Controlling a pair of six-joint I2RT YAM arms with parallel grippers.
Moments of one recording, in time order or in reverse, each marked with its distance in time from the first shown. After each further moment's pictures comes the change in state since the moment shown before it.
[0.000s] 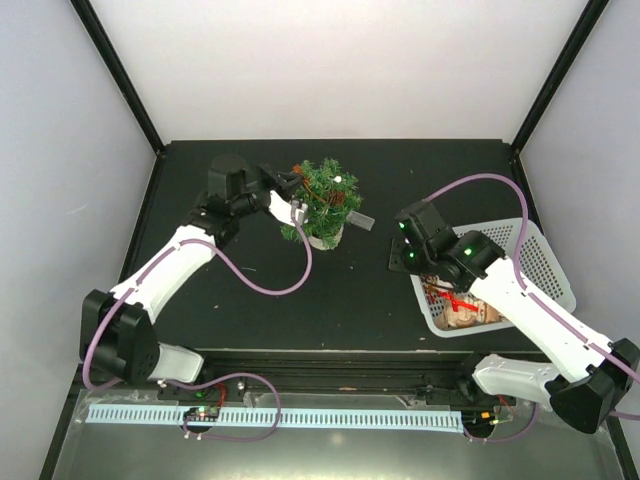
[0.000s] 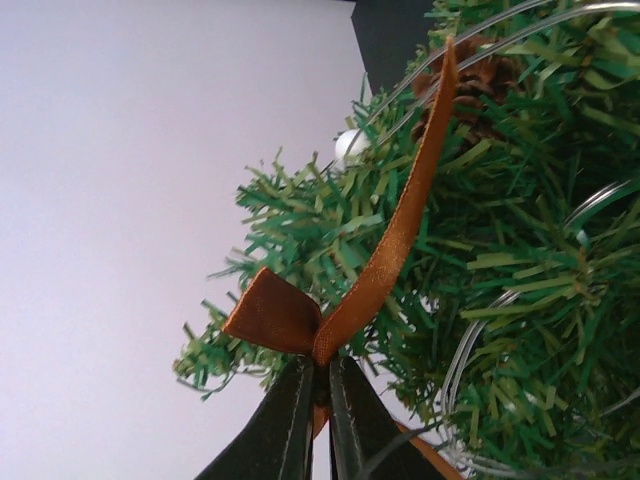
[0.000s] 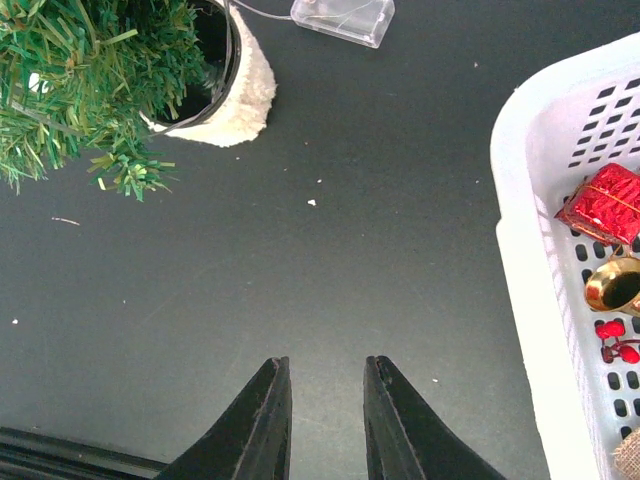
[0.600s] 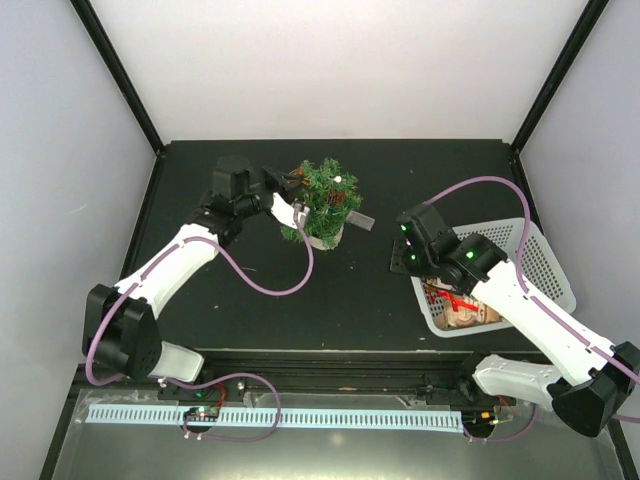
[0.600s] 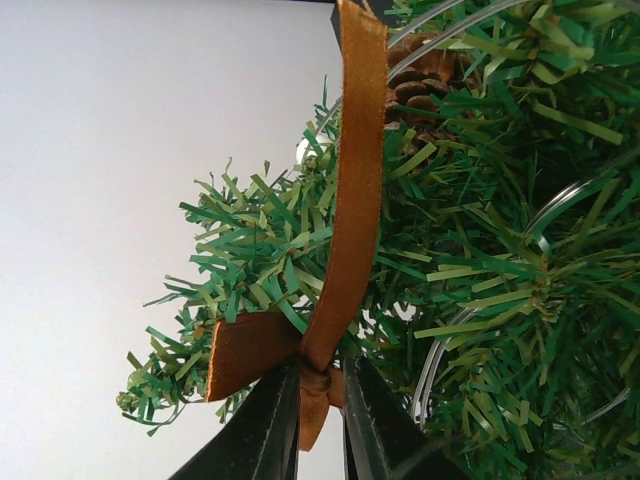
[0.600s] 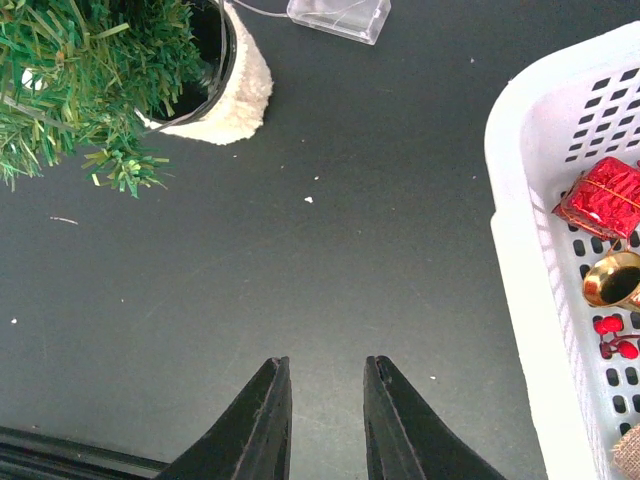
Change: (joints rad) left arm -0.012 0.035 0.001 -0.001 -0.003 0.045; right arm 0.000 -0.024 -0.026 0.005 0.001 0.006
